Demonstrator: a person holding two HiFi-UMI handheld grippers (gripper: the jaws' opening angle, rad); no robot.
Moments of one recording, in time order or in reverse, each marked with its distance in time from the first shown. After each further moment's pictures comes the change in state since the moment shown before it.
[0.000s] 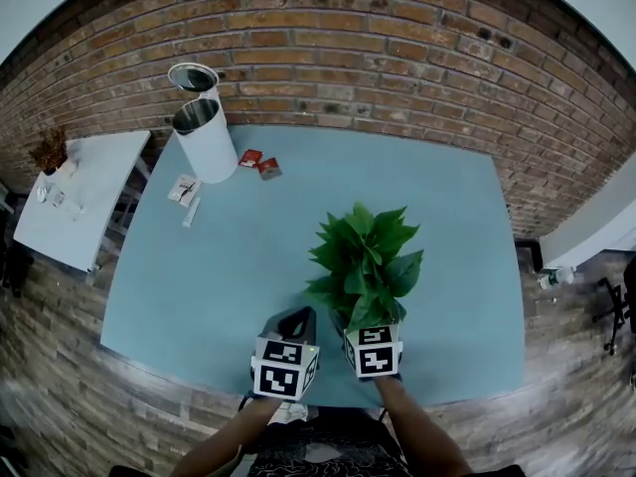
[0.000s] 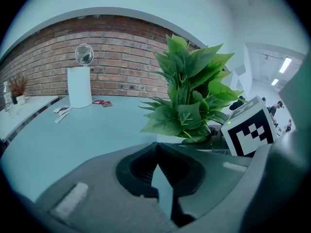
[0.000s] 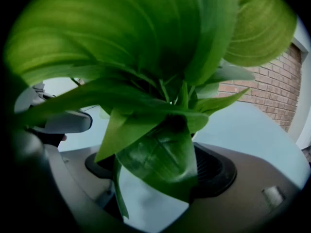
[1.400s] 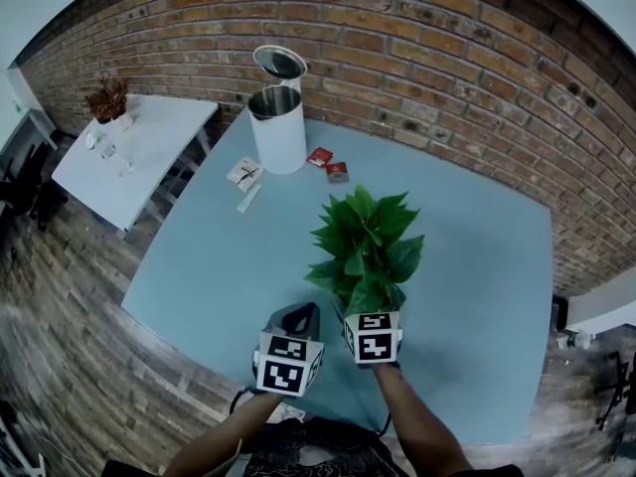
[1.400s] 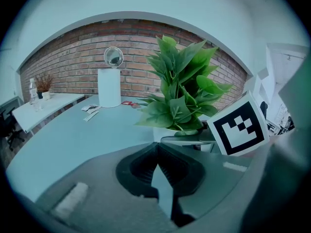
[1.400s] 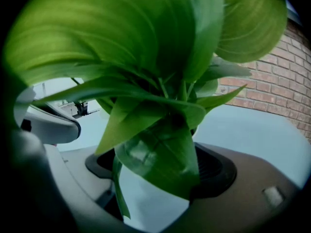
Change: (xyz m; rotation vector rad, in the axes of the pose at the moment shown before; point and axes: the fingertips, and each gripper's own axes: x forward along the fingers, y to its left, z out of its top) left arm -0.023 0.087 0.005 -0.113 -0.028 0.213; right arm 0.081 0.076 0.061 -0.138 -0.021 0.191
